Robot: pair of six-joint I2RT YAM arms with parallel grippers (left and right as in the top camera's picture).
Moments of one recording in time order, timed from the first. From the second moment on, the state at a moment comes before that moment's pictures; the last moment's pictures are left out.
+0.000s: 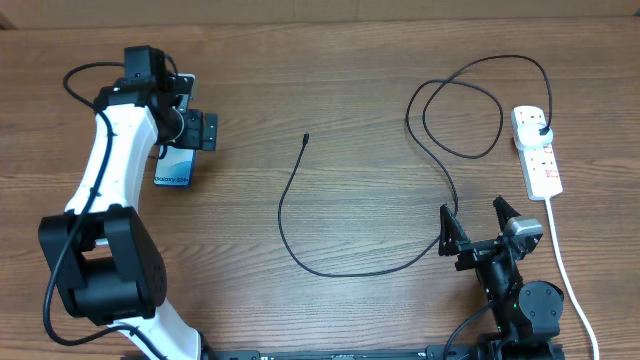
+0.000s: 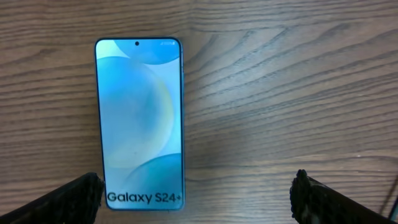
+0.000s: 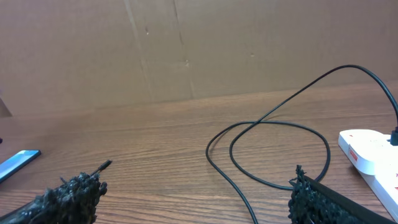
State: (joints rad) left arm 0.11 1.89 1.51 -0.87 0.06 0.16; right arm 0.05 0.01 0.04 -0.08 -0.15 0.17
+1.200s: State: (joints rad) left arm 0.16 2.06 1.52 -0.73 0.06 0.27; right arm 0.05 0.01 0.04 -0.08 -0.15 0.17
